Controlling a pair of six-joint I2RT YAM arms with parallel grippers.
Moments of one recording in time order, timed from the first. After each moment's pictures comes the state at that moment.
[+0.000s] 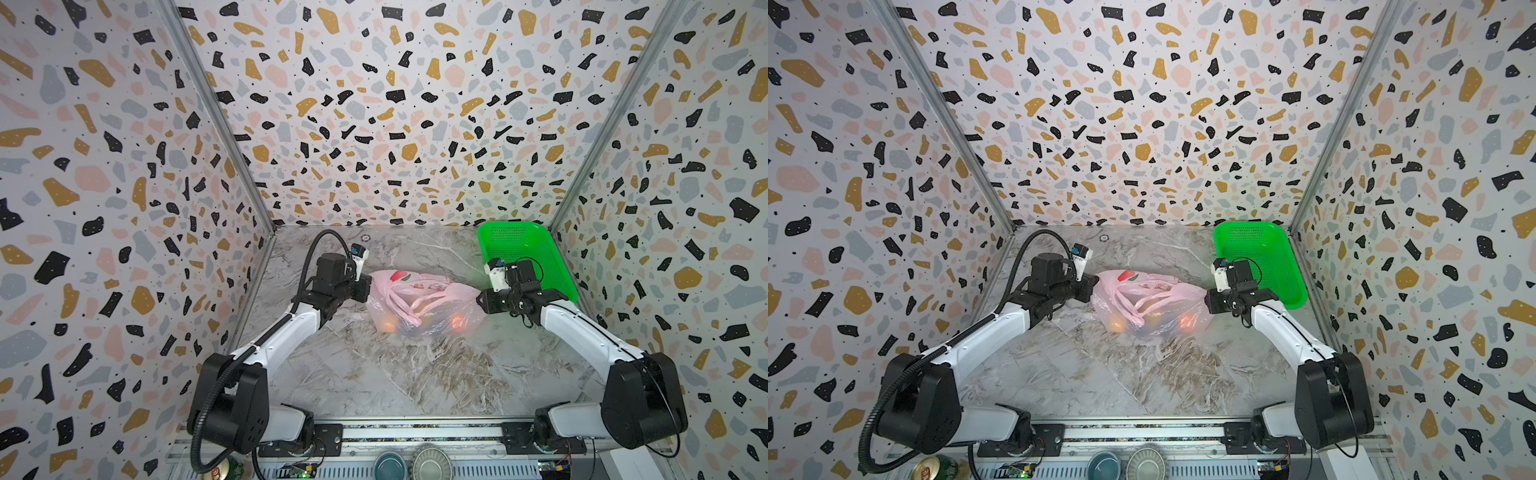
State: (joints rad) left arm -0.30 1.37 0.90 -0.13 0.28 -0.01; right arm 0.27 1.35 0.93 -0.46 -0.20 0.07
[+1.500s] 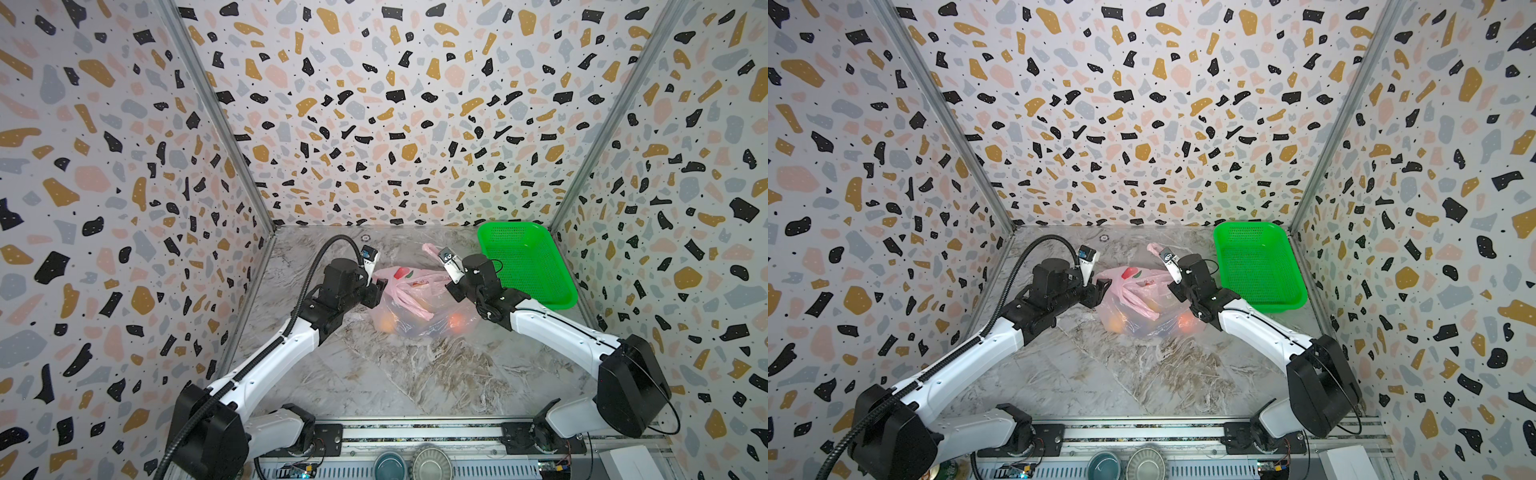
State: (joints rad) left arm -0.48 1.19 0.90 -0.20 0.06 0.02; right arm 0.61 1.45 1.02 -0.10 0.23 -0.32
